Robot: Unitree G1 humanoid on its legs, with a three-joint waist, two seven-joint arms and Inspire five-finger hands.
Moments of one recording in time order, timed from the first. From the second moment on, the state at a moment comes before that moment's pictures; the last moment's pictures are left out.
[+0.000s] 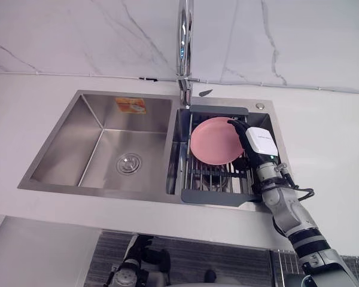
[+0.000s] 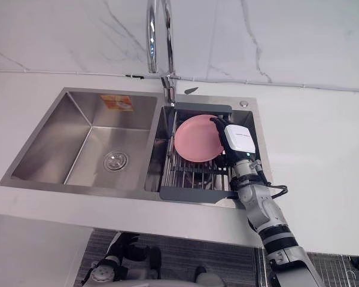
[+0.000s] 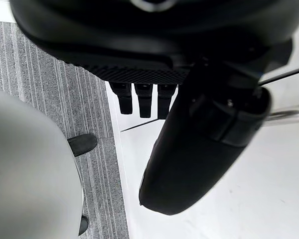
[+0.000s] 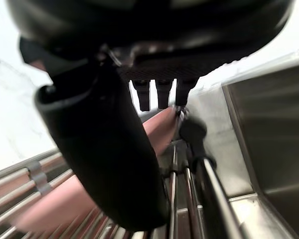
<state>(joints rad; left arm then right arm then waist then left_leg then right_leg) 0.08 0.10 -0.11 0.94 0.12 -0.18 0.07 -0.29 -0.45 0.18 0.30 -0.74 -0.08 -0.26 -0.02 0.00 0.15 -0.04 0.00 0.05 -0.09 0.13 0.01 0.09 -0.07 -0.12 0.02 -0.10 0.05</state>
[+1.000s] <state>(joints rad) 0.06 0.12 -0.08 0.94 0.05 -0.16 0.12 -0.25 -0.42 0.09 0.14 -0.64 -0.07 -0.30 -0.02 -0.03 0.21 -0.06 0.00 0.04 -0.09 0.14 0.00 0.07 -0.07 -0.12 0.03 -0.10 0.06</state>
